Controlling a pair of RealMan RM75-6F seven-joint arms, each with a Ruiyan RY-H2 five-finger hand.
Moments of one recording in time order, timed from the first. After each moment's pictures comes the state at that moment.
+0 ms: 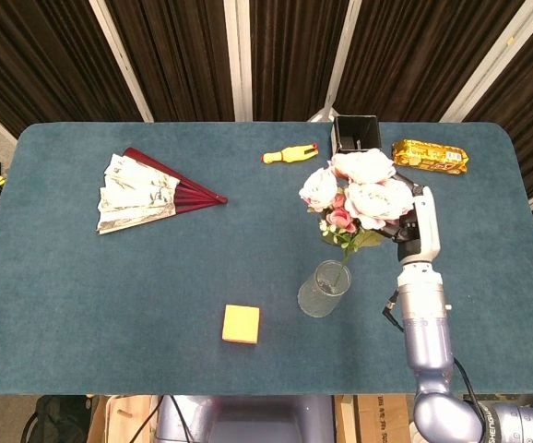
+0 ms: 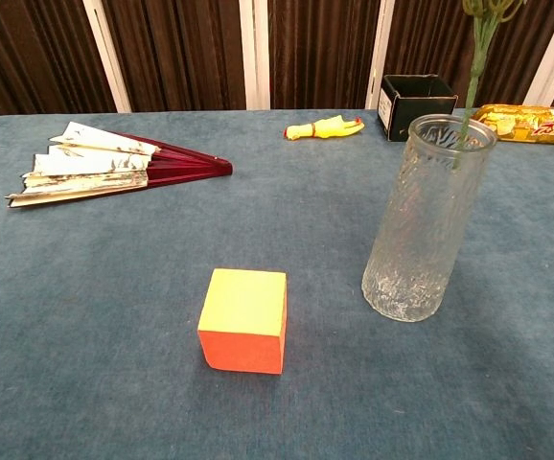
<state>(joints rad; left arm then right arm) 0.06 -1.04 -0.12 -1.66 1.38 1.63 -0.02 0.59 -1.34 0.66 -2.18 -0.71 1.41 0.34</state>
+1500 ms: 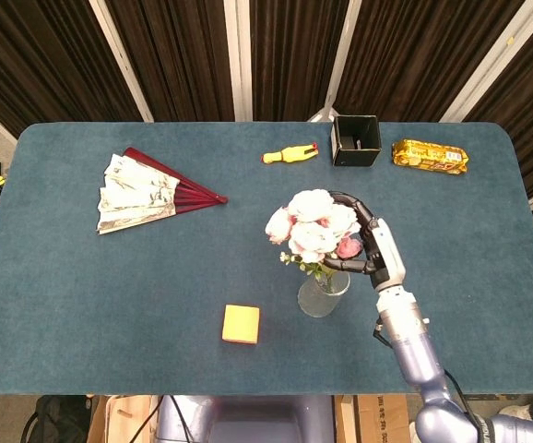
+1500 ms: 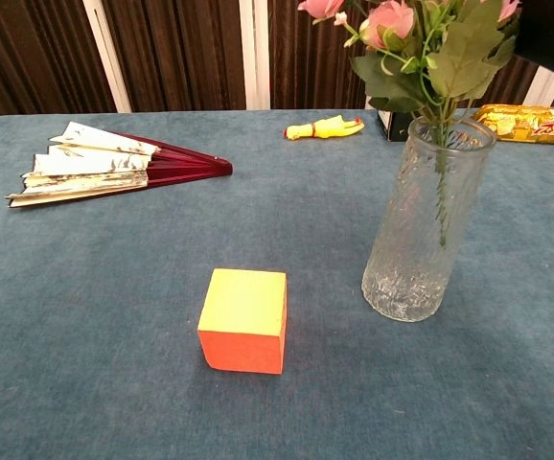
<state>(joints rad) 0.06 -1.04 -0.13 -1.66 1.37 1.63 -0.02 0.48 -1.35 0.48 -2.06 -1.02 1.13 0.55</state>
